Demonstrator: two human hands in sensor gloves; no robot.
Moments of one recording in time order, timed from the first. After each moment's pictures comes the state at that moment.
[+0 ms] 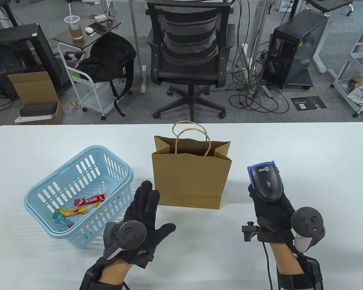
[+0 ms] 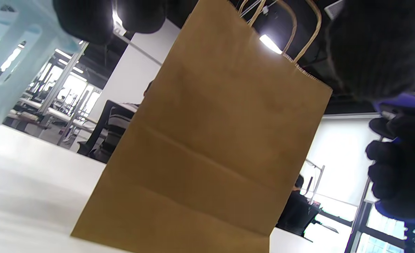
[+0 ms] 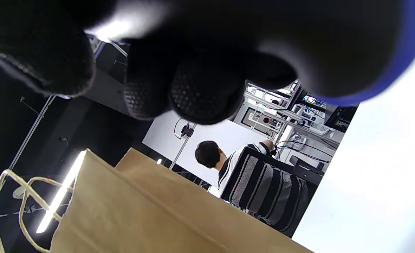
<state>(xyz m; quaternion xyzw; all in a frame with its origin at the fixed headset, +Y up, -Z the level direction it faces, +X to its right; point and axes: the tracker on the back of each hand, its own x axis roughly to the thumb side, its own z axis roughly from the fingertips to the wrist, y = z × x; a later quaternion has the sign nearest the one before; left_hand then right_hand) -0.171 -0.683 -0.290 0.18 -0.21 0.24 0.93 0.237 -0.675 -0.307 -0.03 -0.28 0.80 0.53</state>
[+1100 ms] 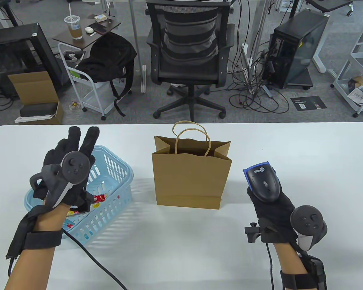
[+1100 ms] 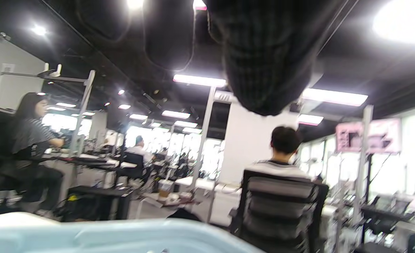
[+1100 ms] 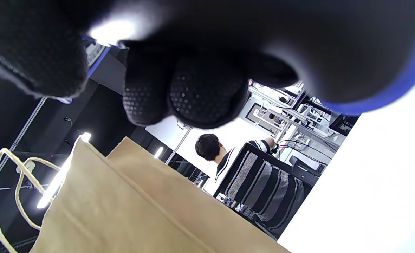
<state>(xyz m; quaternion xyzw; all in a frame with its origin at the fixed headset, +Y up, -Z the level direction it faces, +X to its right) -0.298 -0.551 -0.380 0.19 0.09 0.03 0.98 0.242 -0.674 -0.308 -0.01 -0.27 0.83 0.49</state>
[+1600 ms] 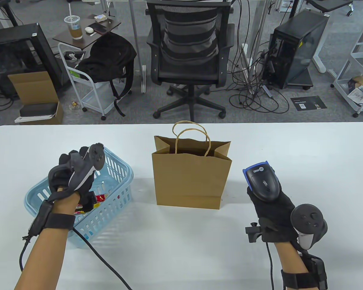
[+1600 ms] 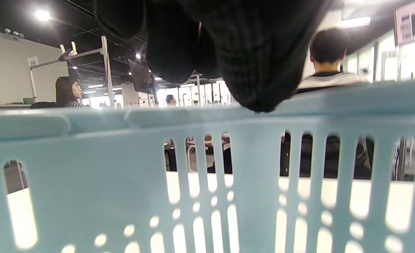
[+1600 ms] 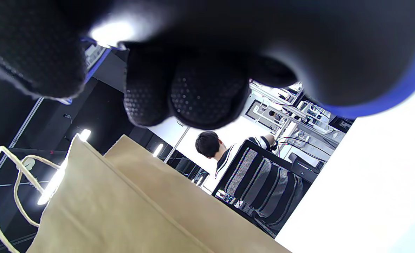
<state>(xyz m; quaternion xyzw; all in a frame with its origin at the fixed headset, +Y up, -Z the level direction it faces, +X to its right) -0.291 -0.621 -0.436 0.05 0.14 -0.09 0.98 0.243 -0.673 -0.310 0.00 -0.26 0.83 0.49</state>
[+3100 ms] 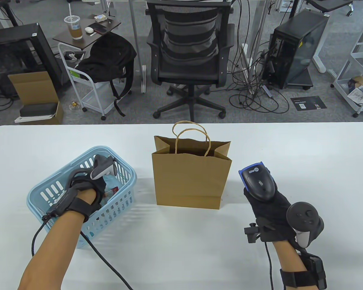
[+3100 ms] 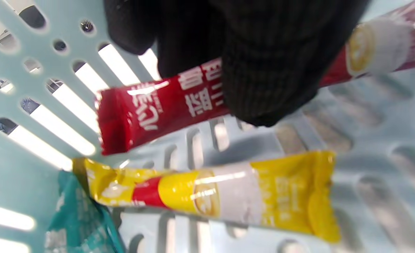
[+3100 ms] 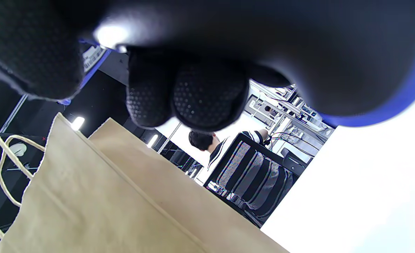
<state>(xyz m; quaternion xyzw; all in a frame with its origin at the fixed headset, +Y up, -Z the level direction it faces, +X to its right) -0.294 -0.716 -0.480 -0.29 0.19 -0.19 0.92 0.238 -0.677 -0.315 -0.01 -0.24 0.85 0.47</state>
